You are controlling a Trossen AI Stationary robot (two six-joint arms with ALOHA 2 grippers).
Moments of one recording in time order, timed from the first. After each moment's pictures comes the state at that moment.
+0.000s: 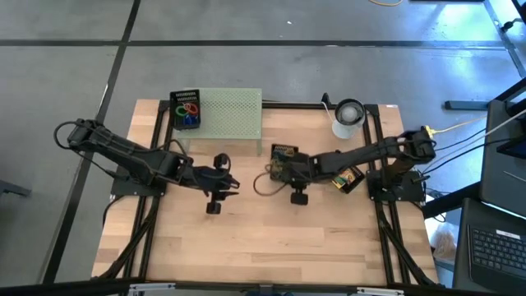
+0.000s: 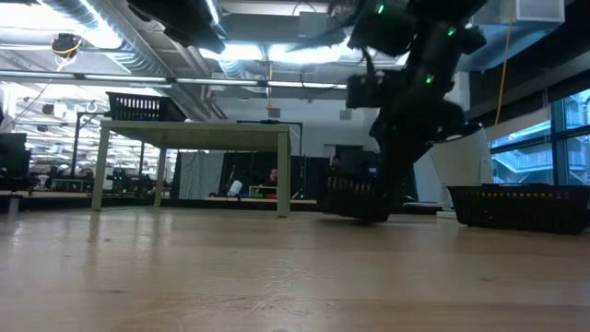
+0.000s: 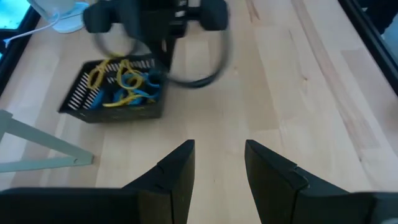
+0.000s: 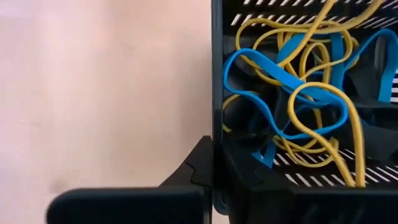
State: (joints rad) left arm -0.30 1.21 0.92 -0.42 -0.27 -0.09; right arm 0.09 1.70 1.02 -0.52 0.12 0.12
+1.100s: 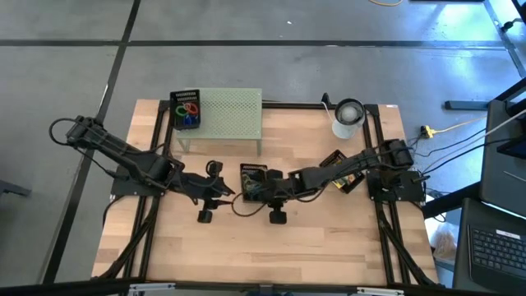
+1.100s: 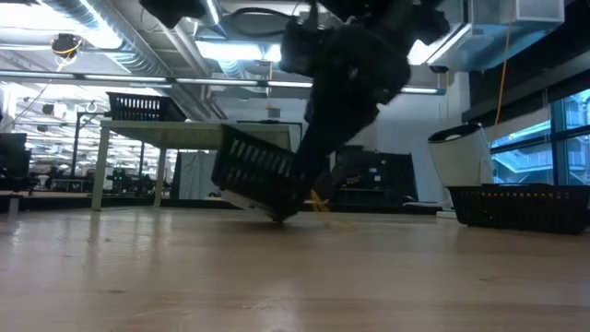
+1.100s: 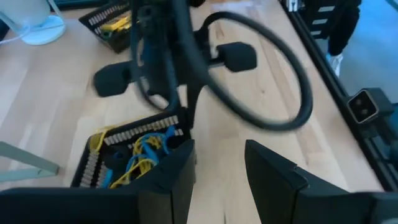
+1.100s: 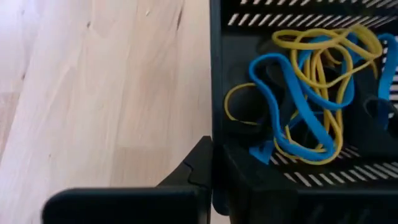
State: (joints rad) left arm -0.41 1.16 0.92 -0.42 -0.27 -0.17; right arm 0.22 1.92 1.25 -0.30 0.04 0.14
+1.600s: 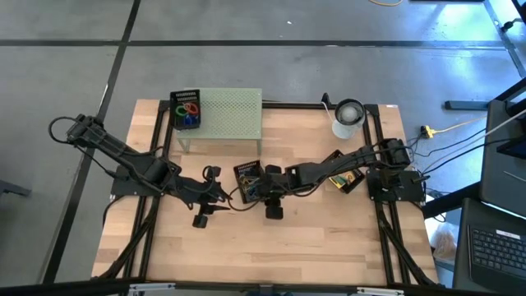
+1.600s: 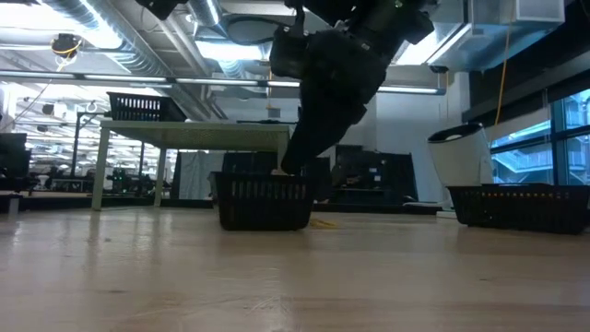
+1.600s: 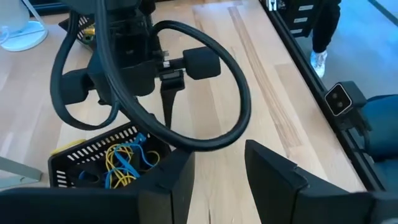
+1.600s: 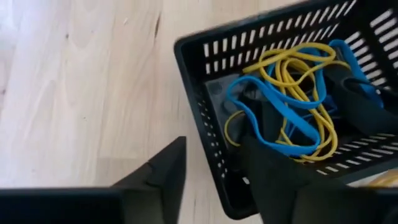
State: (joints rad) left arm -0.46 1.15 0.92 -0.42 -0.27 -0.18; right arm 0.18 1.94 1.33 -0.37 0.03 0.15
